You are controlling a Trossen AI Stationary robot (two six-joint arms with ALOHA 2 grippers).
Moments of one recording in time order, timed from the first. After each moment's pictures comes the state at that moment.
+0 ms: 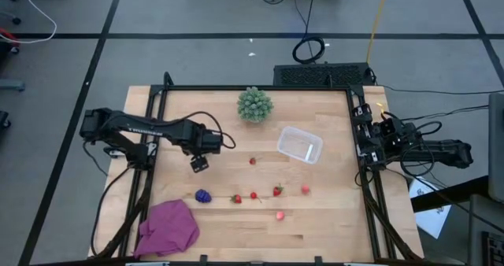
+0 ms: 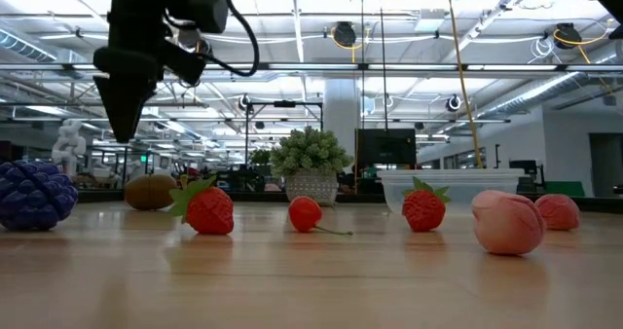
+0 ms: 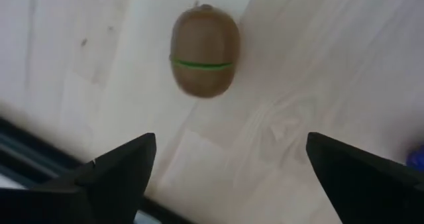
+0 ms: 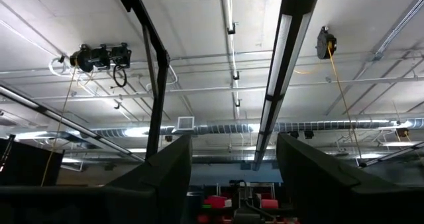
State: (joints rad) left arm 0.01 1.49 1.06 -1.22 -0.15 -0.46; right arm -0.09 0.32 0.14 1.00 -0.16 0.16
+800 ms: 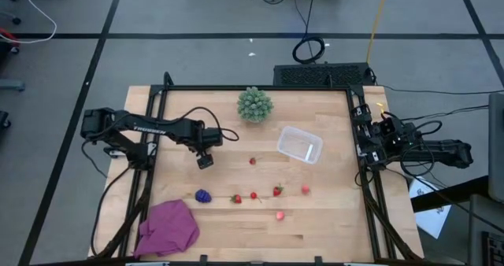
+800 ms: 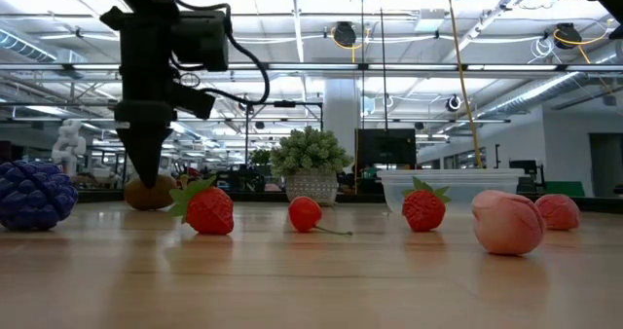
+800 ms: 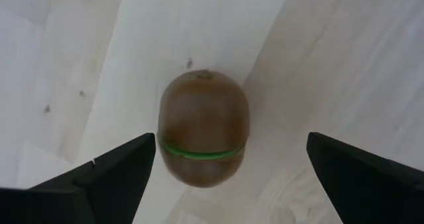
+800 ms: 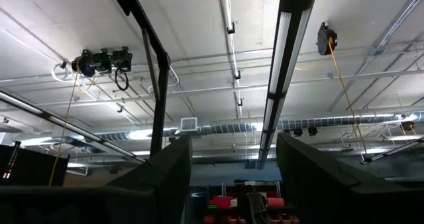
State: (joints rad) left arm 0.13 1.49 0.85 -0.85 -0.12 -0.28; right arm -0.09 0.32 0.14 1.00 -0.16 0.20
